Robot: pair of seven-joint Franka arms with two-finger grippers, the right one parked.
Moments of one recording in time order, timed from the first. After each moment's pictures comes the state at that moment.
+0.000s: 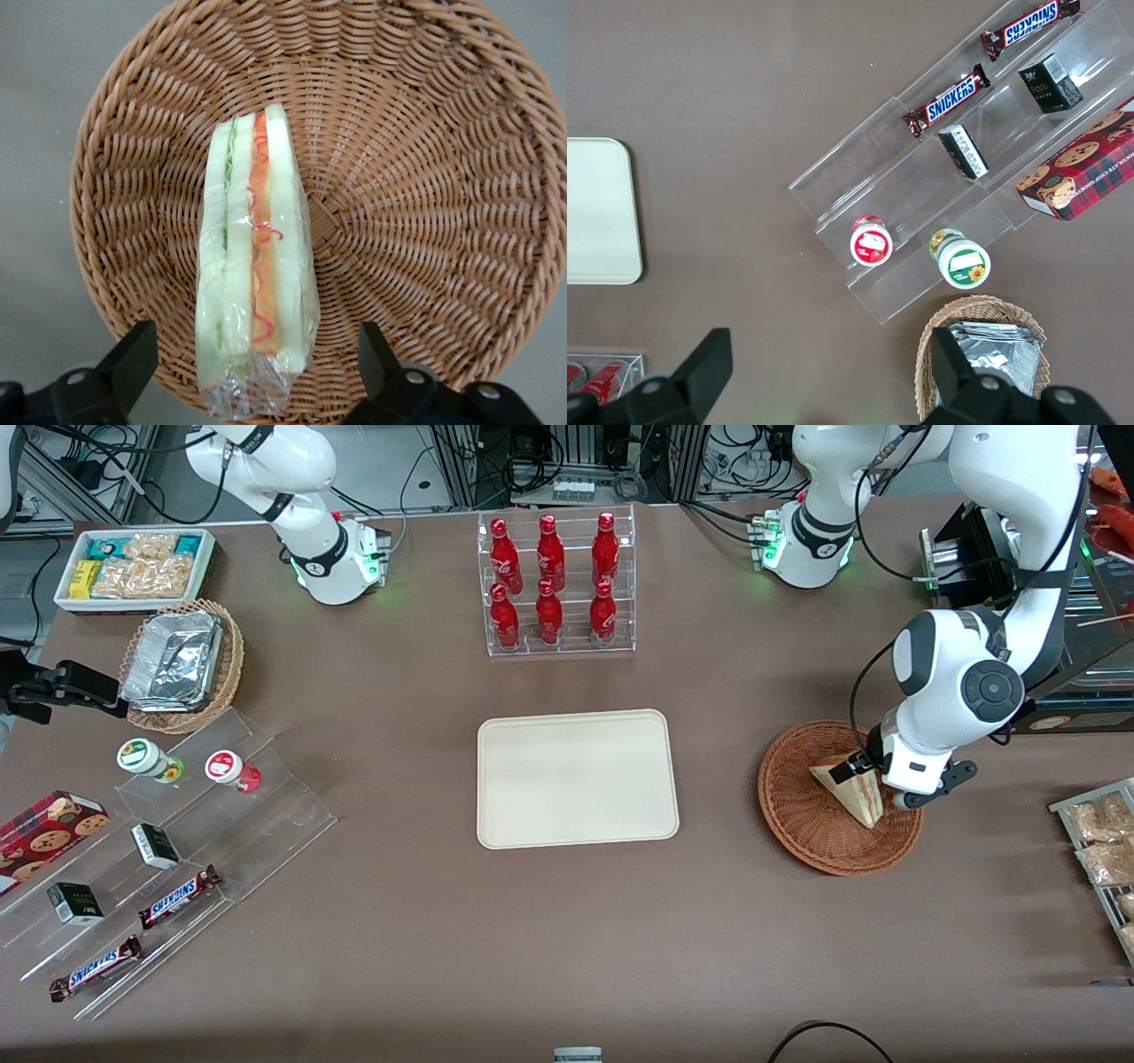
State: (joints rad) arm -0.02 0.21 -0.04 -2.21 0.01 2.33 -0.55
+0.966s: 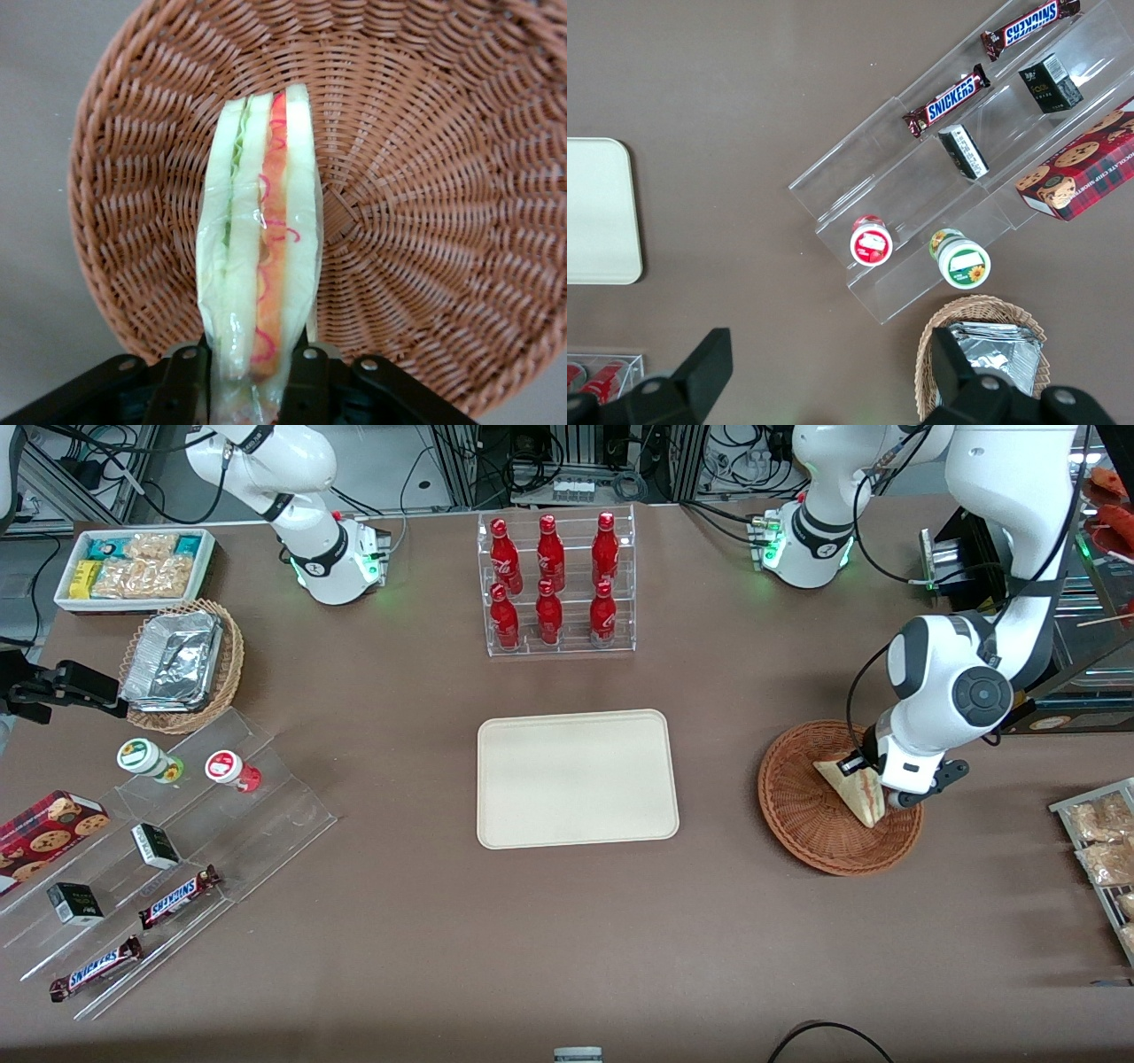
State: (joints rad) arm -0.02 0.20 -0.03 -2.22 0.01 2.30 -0.55
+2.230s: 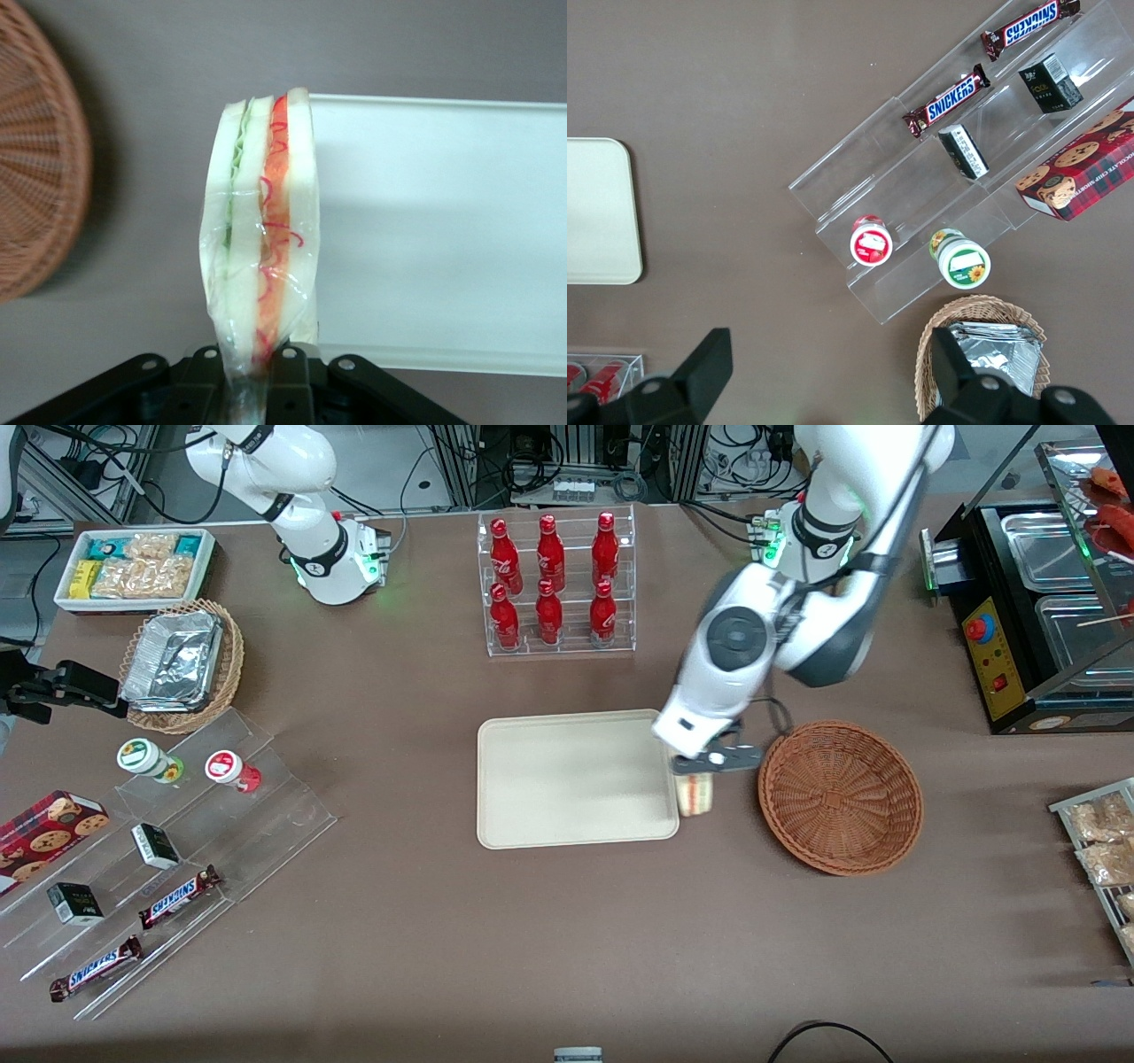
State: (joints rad) arm -0.53 0.31 -0.10 -1.84 0.01 2.08 -0.71
